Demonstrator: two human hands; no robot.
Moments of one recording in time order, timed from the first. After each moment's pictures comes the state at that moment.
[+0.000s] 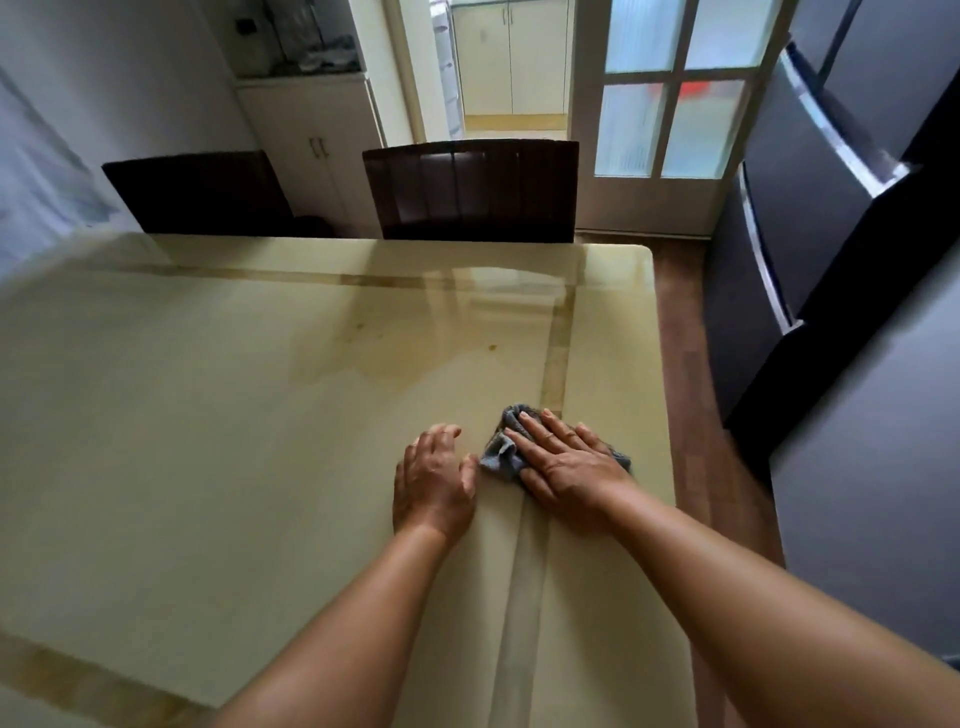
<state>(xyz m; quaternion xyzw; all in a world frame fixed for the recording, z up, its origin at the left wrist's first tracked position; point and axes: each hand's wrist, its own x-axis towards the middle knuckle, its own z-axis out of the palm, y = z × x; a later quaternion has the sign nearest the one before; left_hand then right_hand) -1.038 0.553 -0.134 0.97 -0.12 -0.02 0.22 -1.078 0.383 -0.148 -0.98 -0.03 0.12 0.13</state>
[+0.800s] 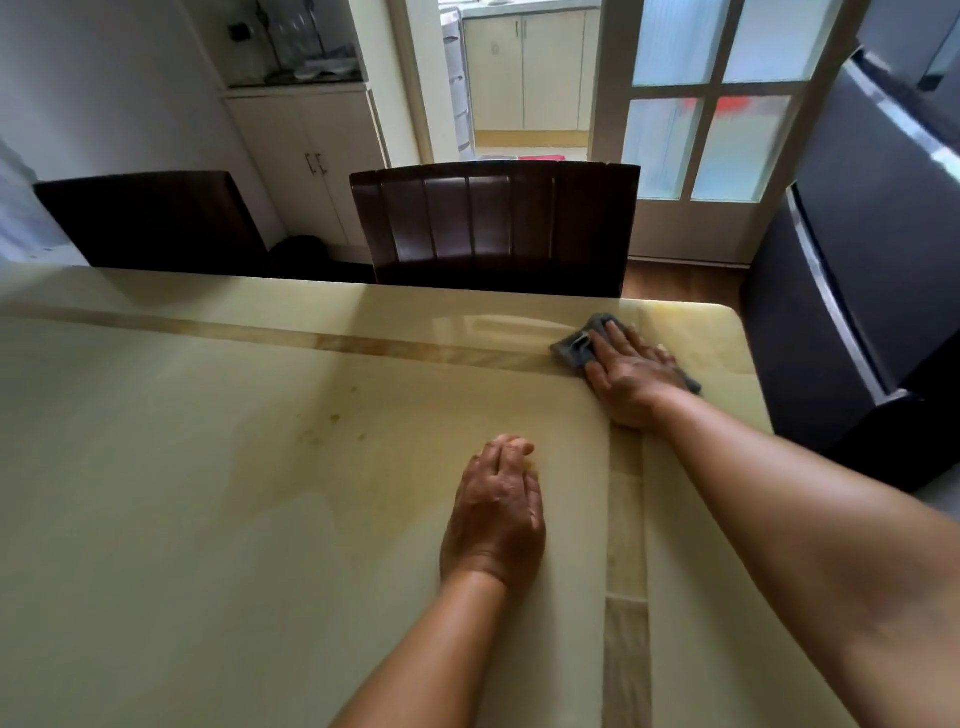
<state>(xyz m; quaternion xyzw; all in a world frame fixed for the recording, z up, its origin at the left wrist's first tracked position) -0.881 0.464 -0.166 0.93 -0.21 0.03 0.31 -0.814 0.245 -0.161 -0.98 0.15 0.04 0.14</state>
